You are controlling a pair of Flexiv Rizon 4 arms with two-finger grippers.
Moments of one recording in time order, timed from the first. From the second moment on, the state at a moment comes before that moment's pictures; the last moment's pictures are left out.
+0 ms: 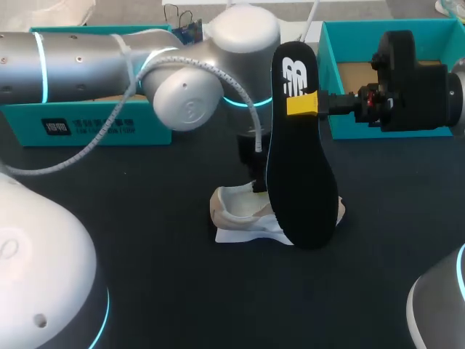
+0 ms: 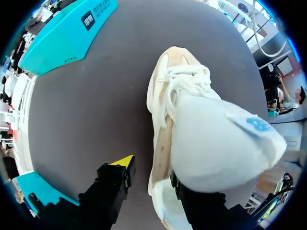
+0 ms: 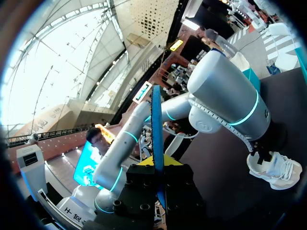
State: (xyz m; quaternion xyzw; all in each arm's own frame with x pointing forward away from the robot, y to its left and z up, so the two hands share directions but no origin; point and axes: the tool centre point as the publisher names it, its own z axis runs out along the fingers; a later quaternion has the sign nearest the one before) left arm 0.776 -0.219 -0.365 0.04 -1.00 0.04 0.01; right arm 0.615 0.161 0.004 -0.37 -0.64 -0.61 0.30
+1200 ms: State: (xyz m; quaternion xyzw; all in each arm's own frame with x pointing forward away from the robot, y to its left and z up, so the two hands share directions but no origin) left arm 0.762 -0.232 -0.331 0.03 -0.99 0.07 0.12; right arm 0.615 0.161 0.004 -0.37 -0.64 -0.61 0.30
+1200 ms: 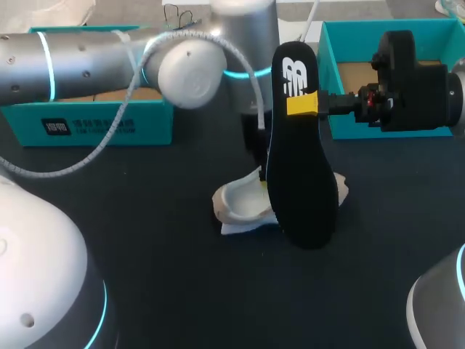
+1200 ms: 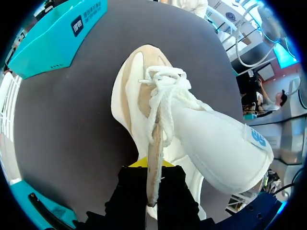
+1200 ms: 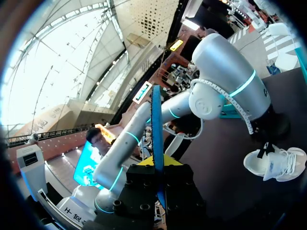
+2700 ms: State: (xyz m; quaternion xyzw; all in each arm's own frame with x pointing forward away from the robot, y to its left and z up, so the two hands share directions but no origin) left arm 0.770 -0.171 -0.288 -0.28 -0.93 -0.05 0.23; right arm 0.615 0.161 0.004 -0.37 -0.64 -0.61 0.30
